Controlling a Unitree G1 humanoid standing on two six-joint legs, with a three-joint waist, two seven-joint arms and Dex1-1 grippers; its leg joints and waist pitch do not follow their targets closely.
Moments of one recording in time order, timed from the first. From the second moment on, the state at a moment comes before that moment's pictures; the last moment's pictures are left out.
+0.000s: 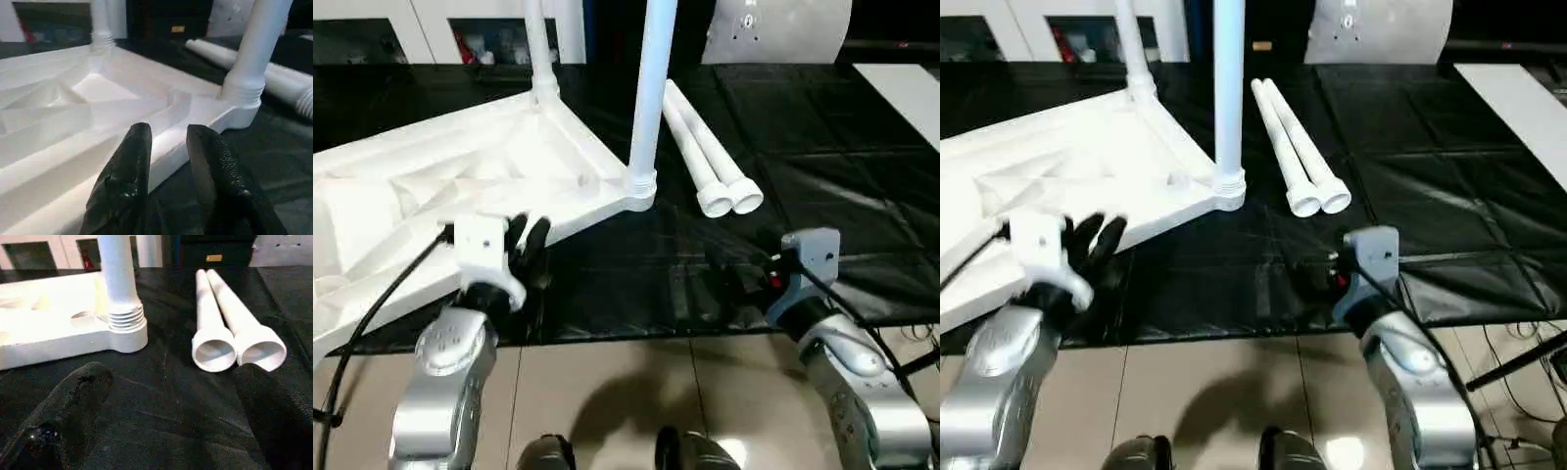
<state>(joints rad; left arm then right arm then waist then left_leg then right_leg) -0.02 0.10 0.06 -0.37 -0.09 0.41 -0.20 0.00 -0.14 -0.05 -0.38 0.20 0.47 0.31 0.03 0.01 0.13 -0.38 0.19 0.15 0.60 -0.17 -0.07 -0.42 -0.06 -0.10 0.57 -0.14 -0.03</state>
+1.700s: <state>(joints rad) -0.02 0.33 0.00 -0.38 -0.15 0.50 -0.39 -0.01 -0.25 0.04 -0.34 0.22 0.46 0.42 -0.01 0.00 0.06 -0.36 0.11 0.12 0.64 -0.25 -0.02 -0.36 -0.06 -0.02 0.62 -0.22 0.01</state>
